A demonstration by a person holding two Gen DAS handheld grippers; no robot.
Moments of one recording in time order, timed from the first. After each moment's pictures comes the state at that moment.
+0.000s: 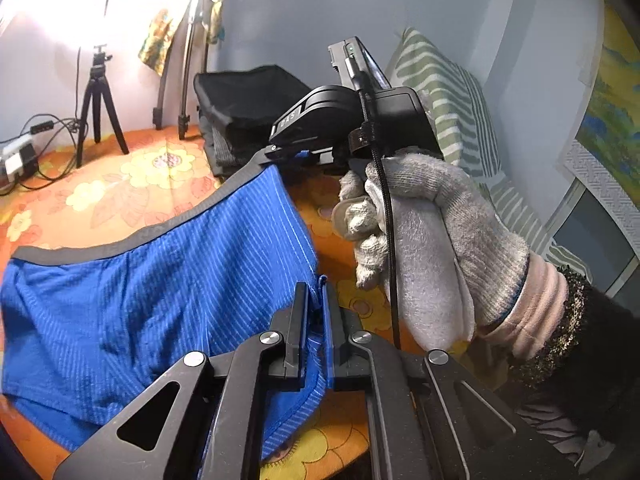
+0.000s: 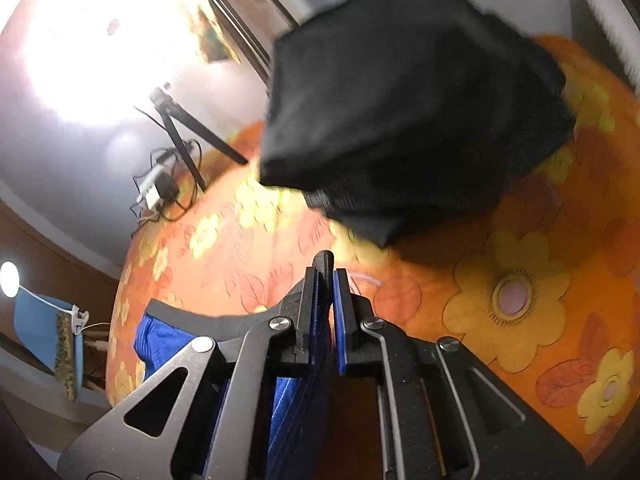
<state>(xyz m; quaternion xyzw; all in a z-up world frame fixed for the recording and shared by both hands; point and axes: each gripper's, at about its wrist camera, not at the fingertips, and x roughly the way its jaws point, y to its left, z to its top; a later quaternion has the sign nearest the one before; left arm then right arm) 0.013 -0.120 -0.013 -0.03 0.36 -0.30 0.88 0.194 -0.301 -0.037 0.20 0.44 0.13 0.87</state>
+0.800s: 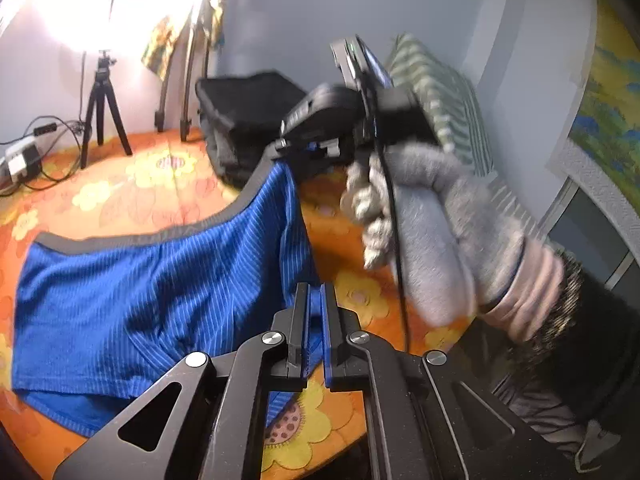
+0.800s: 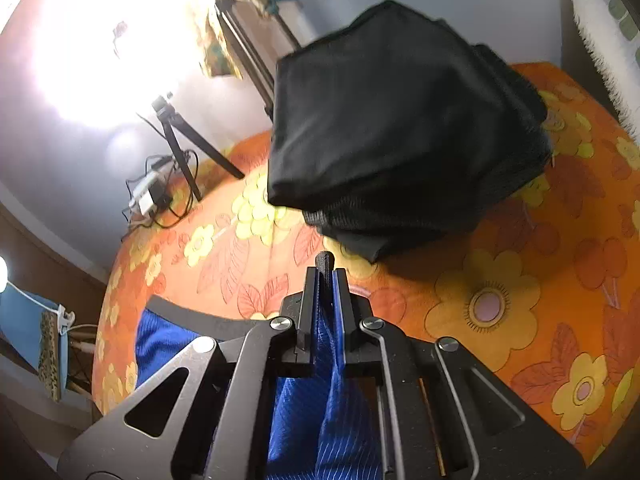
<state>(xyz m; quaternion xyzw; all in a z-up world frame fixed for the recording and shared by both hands) 0.009 -0.110 -0.019 -0.02 0.37 -0.31 0.88 0.192 -0.302 -0.031 0.17 0.45 0.11 0.87</state>
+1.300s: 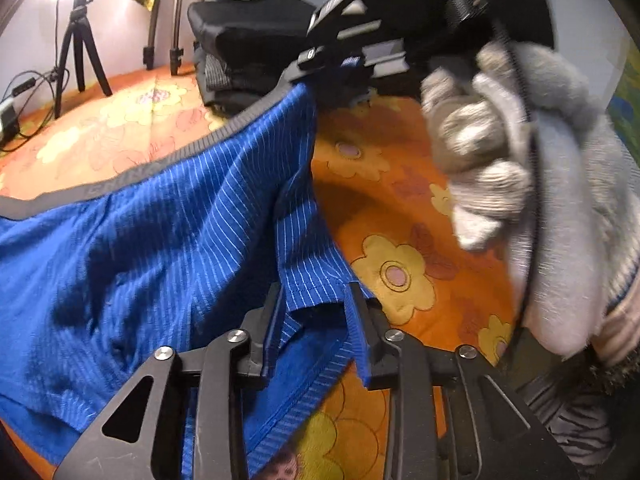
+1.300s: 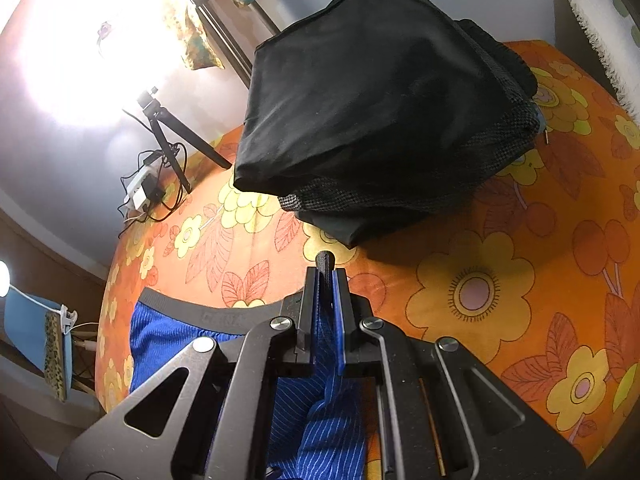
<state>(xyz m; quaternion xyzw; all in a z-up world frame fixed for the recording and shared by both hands) 0.059 -0.156 -0.085 -0.01 0.45 -0.27 0.85 0.190 -0.321 -0.040 0.19 0.46 0.11 0.86</state>
